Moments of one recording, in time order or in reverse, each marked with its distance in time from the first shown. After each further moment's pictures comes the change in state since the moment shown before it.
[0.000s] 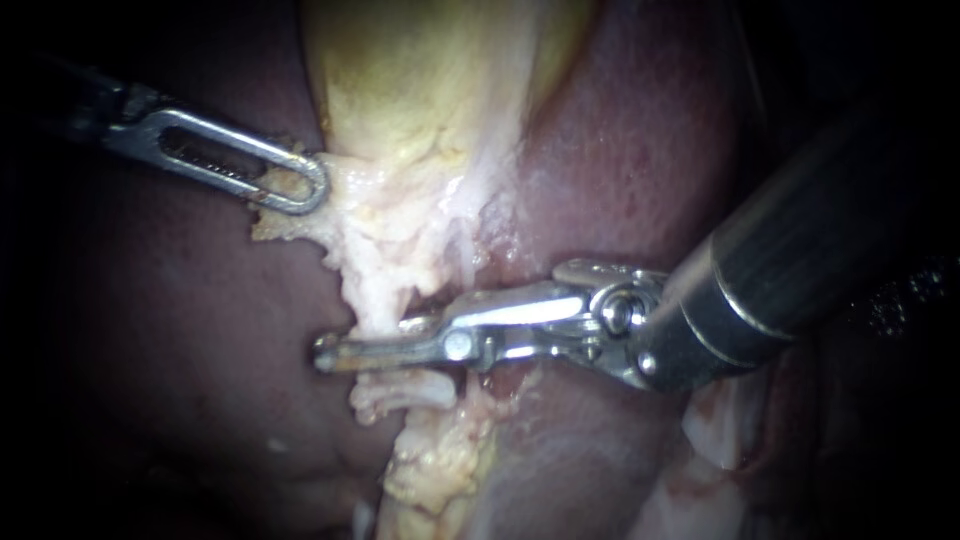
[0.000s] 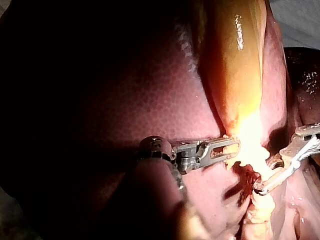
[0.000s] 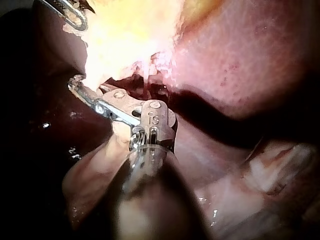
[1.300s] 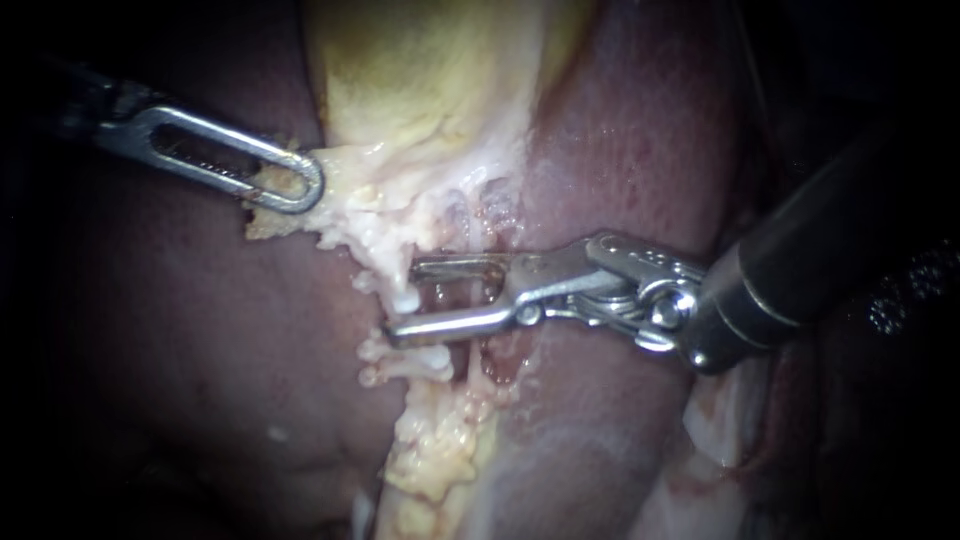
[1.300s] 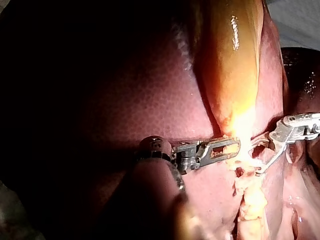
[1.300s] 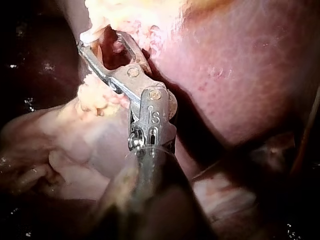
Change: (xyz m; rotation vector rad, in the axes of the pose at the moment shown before) right arm -0.002 0.007 -0.005 -0.054 0.031 -0.440; left arm 0.000 0.001 -0.001 0.000 0.000 -0.003
